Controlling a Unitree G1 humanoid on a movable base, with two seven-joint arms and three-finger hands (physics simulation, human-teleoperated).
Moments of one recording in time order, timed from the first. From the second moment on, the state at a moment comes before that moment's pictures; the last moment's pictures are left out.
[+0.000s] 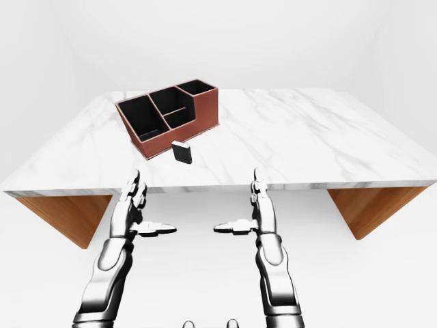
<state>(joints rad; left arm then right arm) 0.00 0.01 0.02 -0.02 -0.02 0.01 -0.02 0.01 -0.01 -0.01 -0.02 0.01 0.01 0.02</state>
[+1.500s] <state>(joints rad) -0.05 0.14 0.33 -0.33 -0.36 0.09 -0.02 0.23 -0.01 0.04 -0.59 -0.03 0.09 0.03</state>
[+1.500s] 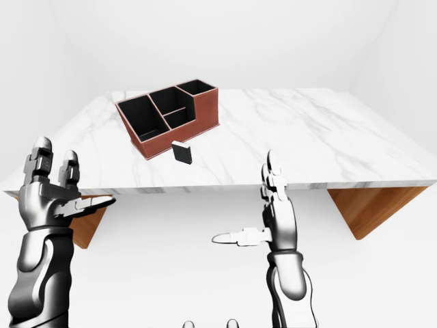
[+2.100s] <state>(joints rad) -0.05 0.14 0.35 -0.36 -0.37 0.09 -0.02 0.27 -0.02 0.08 -0.69 -0.09 0.09 0.04</state>
